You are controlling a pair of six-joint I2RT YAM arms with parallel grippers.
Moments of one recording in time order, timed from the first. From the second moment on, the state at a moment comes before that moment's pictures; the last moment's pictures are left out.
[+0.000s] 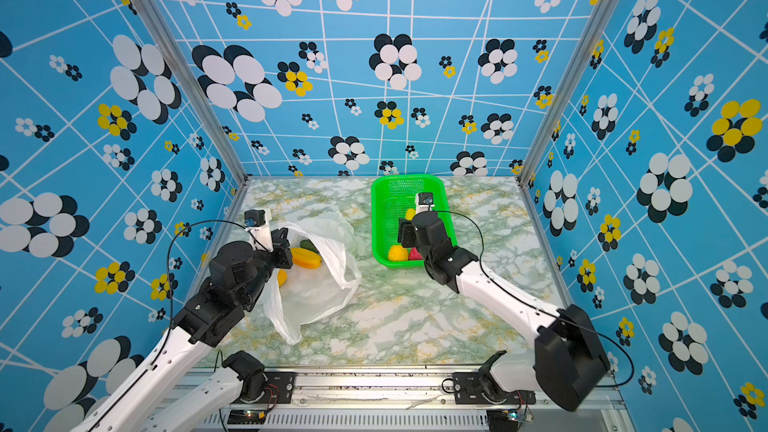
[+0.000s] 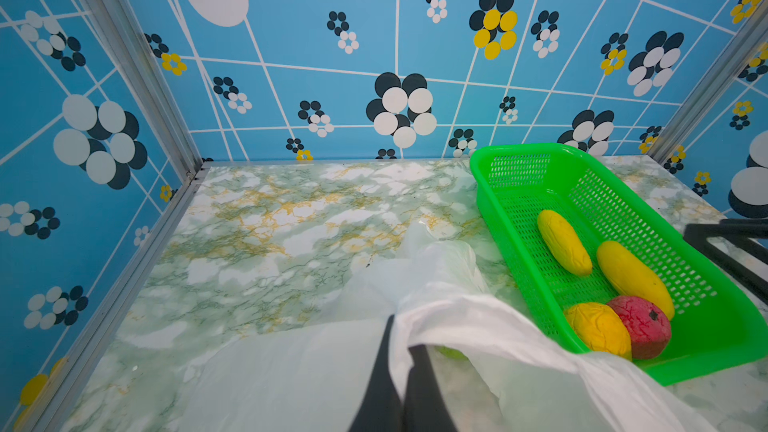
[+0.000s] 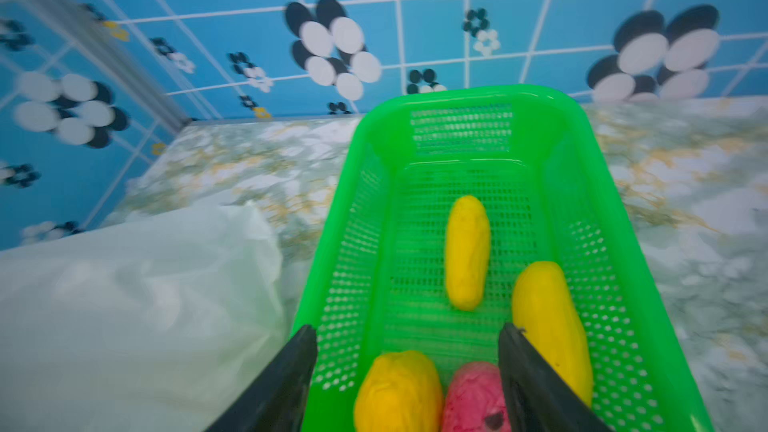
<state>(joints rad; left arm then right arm) -0.49 0.74 0.77 -0.27 -0.32 -0.17 0.71 1.26 0.86 0.05 0.34 0.28</state>
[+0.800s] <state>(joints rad) -0.49 0.74 0.77 -0.27 -0.30 -0.17 1.29 1.48 0.83 0.40 0.29 -0.16</state>
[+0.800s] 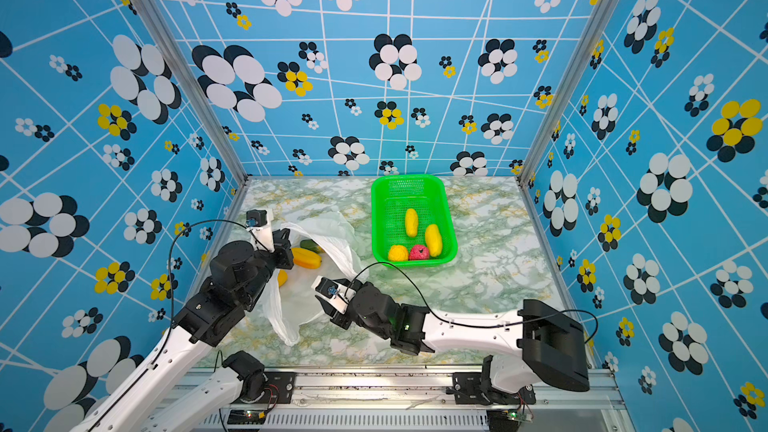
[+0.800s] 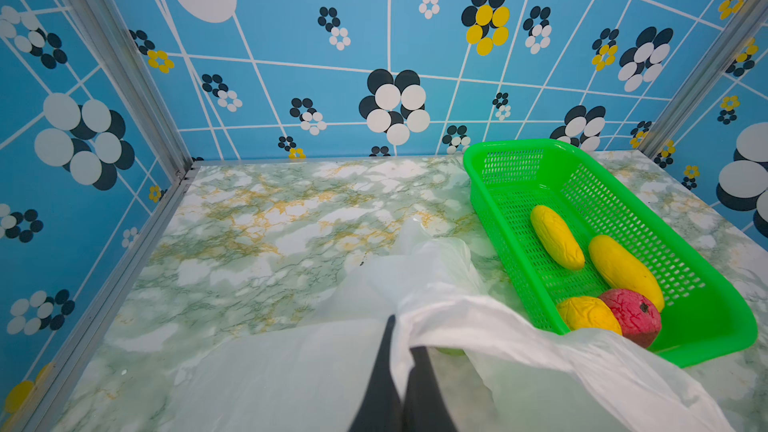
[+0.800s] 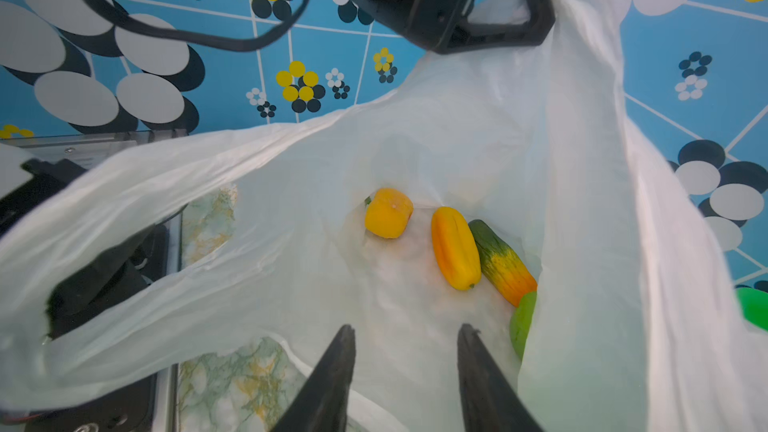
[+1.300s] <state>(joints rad) -0.49 0.72 0.77 -0.28 -0.29 -0.17 1.19 1.91 1.18 0.33 0.32 0.02</state>
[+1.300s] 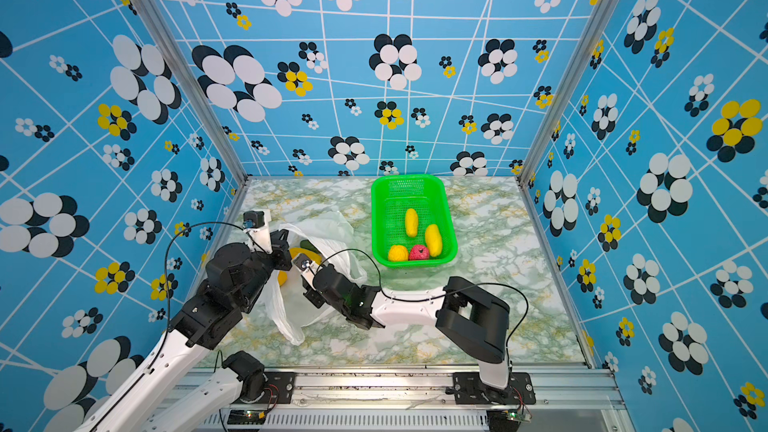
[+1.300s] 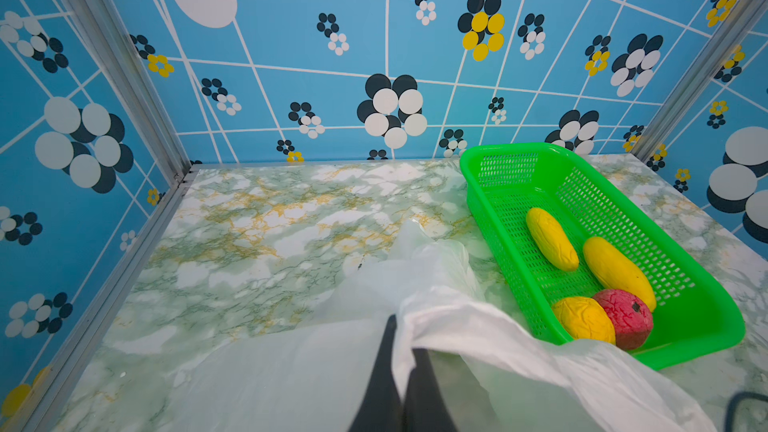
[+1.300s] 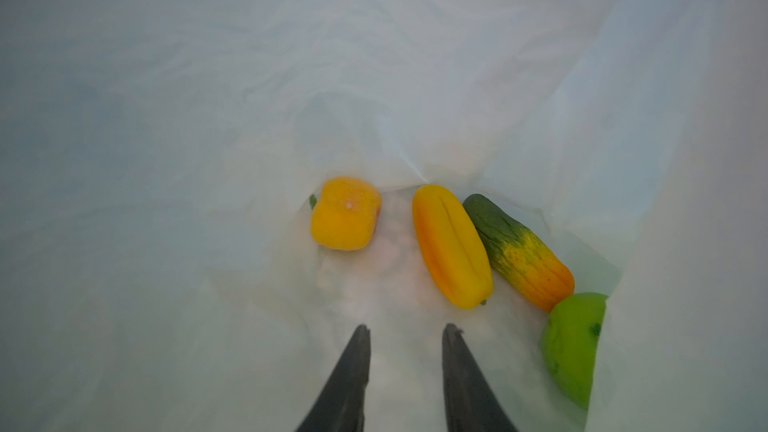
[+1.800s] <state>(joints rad) -0.49 0.72 0.77 -0.28 -0.29 -0.17 1.13 2.10 1.30 0.29 0.29 0.11</state>
